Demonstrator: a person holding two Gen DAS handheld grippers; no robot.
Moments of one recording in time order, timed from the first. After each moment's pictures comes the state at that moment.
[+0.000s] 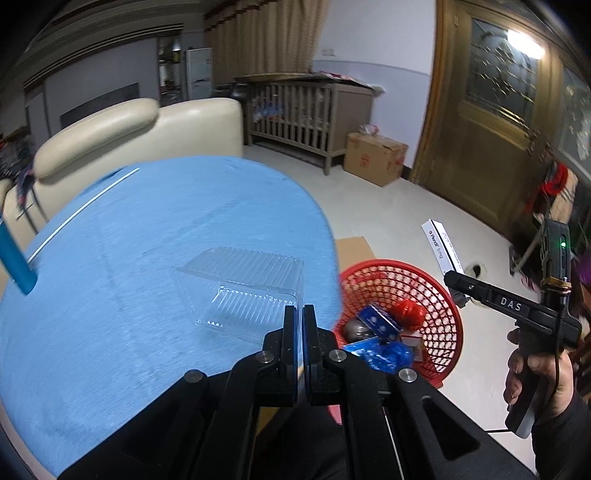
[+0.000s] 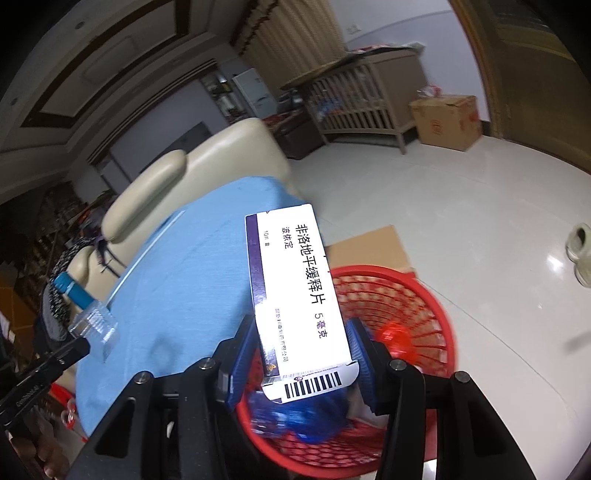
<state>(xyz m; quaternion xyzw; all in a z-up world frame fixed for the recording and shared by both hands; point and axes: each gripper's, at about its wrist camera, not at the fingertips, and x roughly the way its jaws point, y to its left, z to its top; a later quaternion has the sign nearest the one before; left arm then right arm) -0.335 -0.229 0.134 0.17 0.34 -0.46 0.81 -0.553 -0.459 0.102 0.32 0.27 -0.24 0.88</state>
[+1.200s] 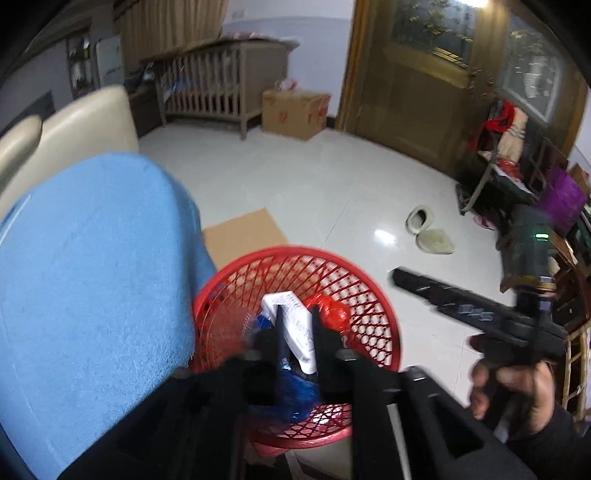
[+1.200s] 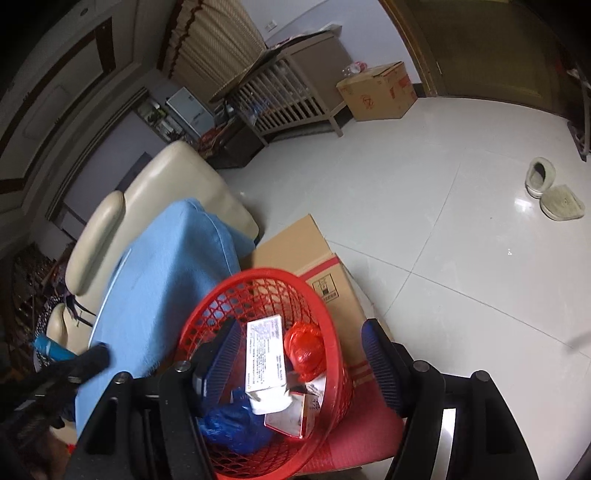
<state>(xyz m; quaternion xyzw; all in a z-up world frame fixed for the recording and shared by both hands) -0.394 -0.371 0.099 0.24 0.39 -0.55 0.70 -0.623 -0.533 0.063 0.41 0.25 -0.32 0.82</state>
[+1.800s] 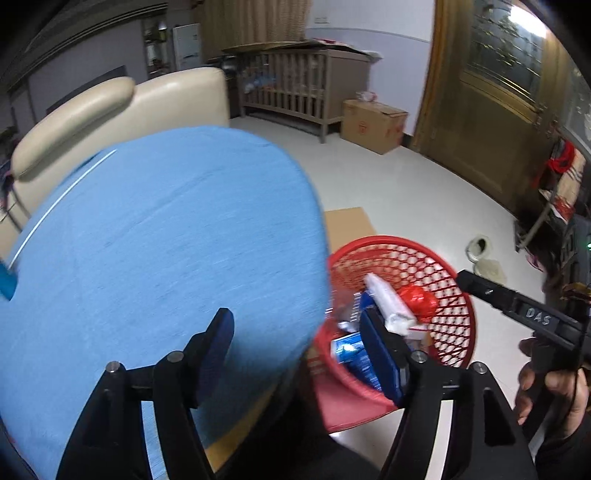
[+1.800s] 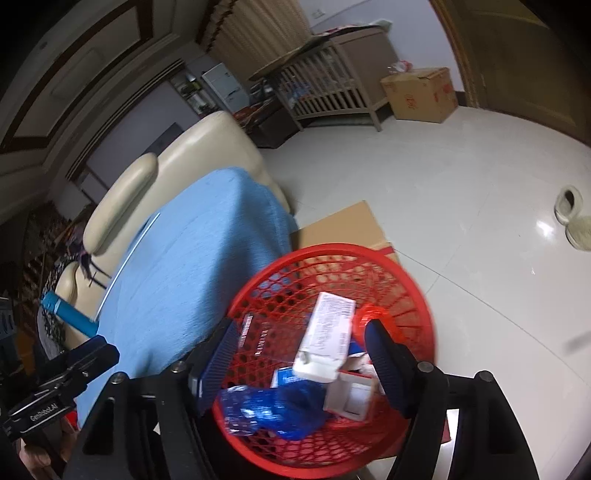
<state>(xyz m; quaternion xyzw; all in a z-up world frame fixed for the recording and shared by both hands) -0.338 -0.277 0.106 0.20 0.39 -0.43 0.79 -0.558 -0.479 0.084 0.36 0.29 -0.26 0.85</state>
